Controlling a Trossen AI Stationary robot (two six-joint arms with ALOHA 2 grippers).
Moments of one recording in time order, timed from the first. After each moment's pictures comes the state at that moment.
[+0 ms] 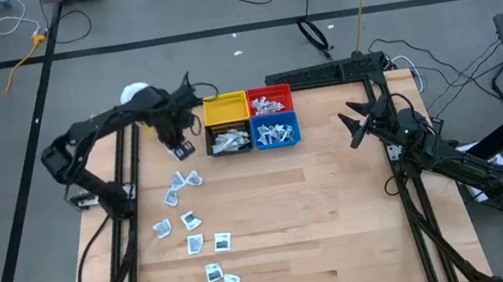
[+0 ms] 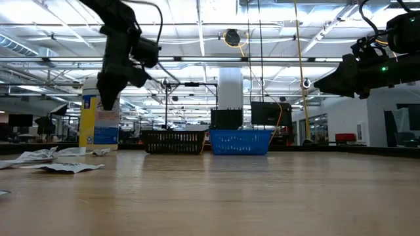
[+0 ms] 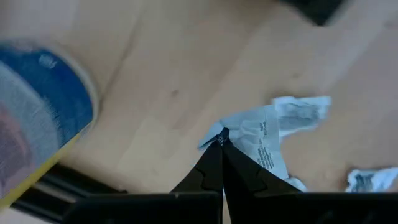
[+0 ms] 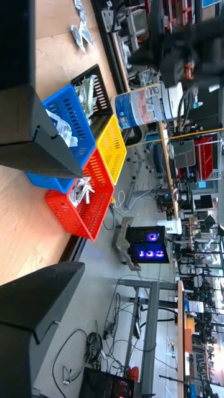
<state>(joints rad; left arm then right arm) 0.65 1.57 1.21 -1.27 0.02 0.07 -0.65 0.08 0.01 0.02 0.08 0.09</state>
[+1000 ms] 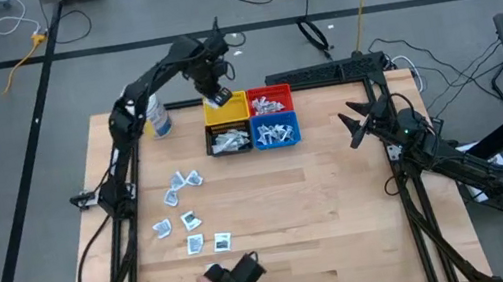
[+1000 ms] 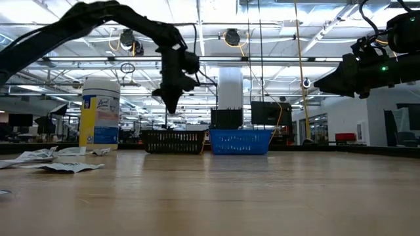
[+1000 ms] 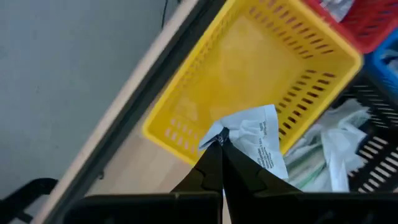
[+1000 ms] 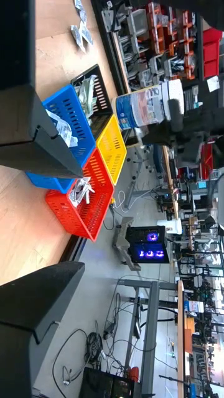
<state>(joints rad) 0.76 2.24 2.19 -1.43 0.05 0.08 -0.65 0.08 0.01 0.02 0.08 0.09</state>
